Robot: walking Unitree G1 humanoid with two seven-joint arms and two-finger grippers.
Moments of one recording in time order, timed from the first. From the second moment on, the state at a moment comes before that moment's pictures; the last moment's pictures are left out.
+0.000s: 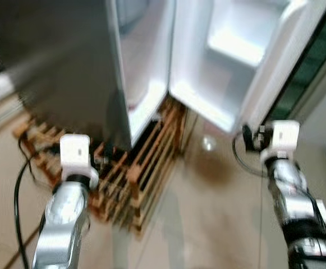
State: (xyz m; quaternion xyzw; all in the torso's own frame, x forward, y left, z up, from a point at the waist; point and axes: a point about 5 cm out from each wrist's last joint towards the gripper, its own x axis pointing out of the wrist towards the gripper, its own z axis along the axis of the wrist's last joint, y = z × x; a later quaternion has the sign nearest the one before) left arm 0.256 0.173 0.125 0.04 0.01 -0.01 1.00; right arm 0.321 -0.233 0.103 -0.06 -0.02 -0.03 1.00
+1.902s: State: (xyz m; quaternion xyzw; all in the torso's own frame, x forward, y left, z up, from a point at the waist) left arm 0.262 0.162 0.137 0.05 -0.02 -0.05 1.00; right arm 0.342 -0.185 0.100 -0.05 -0.04 0.08 1.00
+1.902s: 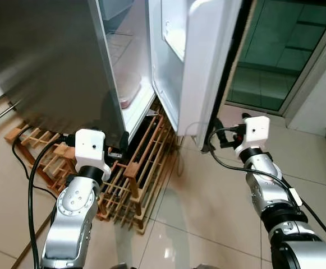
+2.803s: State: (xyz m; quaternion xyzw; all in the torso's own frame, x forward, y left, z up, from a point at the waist) left arm 0.266 0.148 0.142 0.04 -0.03 -0.10 0.99; right arm 0.297 -0.272 0.065 -0.18 0.05 -0.11 0.98
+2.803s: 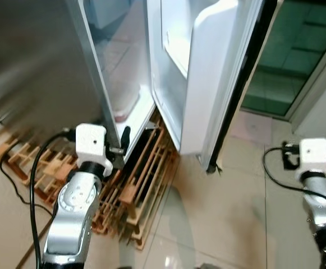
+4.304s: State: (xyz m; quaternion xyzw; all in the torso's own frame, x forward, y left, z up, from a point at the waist) left arm 0.303 0.030 0.146 0.03 -0.04 -0.39 0.92; right arm 0.278 -0.204 0.059 -0.07 0.02 -0.03 1.00
